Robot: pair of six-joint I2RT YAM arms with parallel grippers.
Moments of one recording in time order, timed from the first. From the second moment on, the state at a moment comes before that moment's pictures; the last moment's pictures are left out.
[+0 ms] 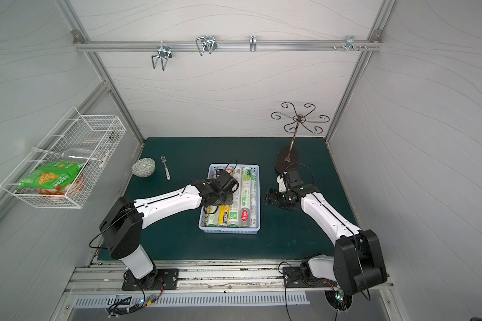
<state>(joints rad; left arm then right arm) -0.81 1.71 1.23 -0.65 -0.25 -0.79 0.34 1.28 0.84 -0.64 -0.30 0.44</state>
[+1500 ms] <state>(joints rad) -0.30 1.15 0.41 0.19 -0.72 -0.16 0.17 1.13 0.52 -0.03 0.10 0.16</state>
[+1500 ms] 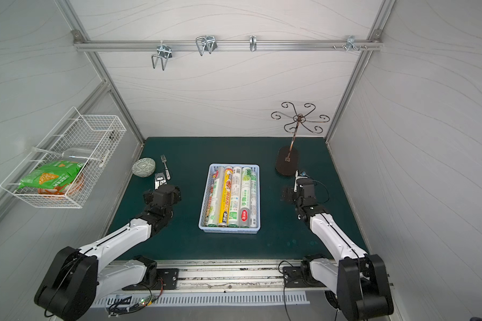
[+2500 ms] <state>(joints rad) 0.01 1.55 0.38 0.74 -0.24 -0.13 0.05 1.56 0.45 0.64 -0.12 0.04</state>
